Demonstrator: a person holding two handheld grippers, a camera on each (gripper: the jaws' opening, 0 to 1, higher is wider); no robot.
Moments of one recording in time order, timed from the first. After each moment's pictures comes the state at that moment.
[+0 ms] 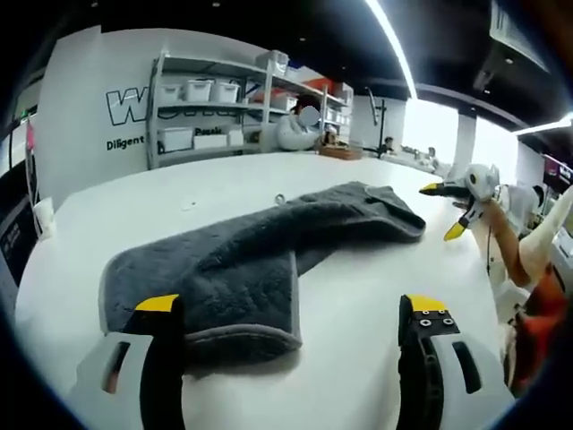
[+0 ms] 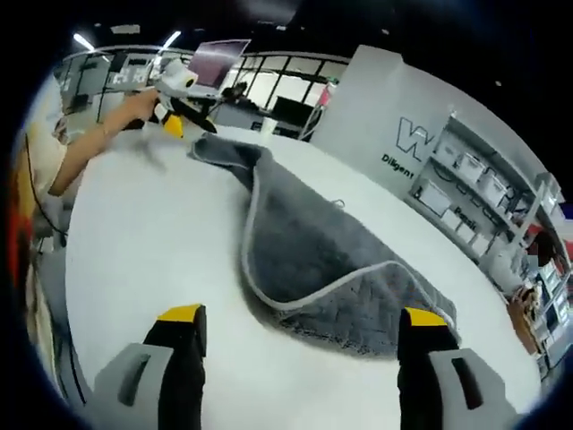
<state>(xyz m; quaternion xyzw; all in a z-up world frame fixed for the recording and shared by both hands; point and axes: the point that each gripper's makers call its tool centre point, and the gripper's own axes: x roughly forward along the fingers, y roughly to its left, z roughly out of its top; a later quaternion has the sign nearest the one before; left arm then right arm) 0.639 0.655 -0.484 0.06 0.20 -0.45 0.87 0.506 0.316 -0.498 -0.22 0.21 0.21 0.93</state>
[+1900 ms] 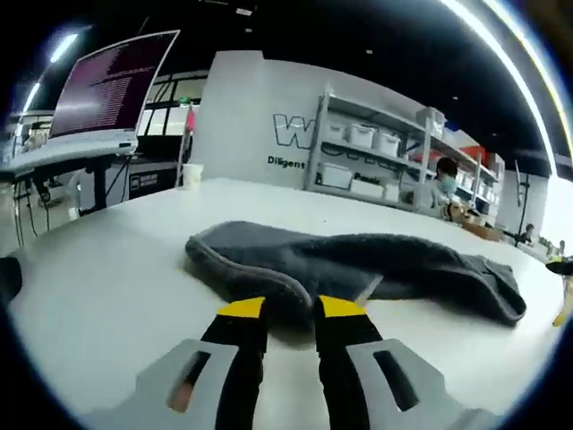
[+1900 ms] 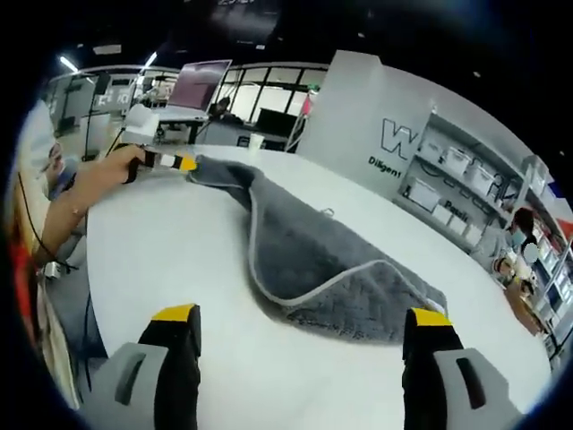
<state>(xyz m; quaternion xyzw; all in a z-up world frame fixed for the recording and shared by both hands) 0.632 0.697 -0.505 -0.08 0.12 -0.06 0.99 0.476 0.312 -0.474 -0.21 0.19 0.20 0.94</state>
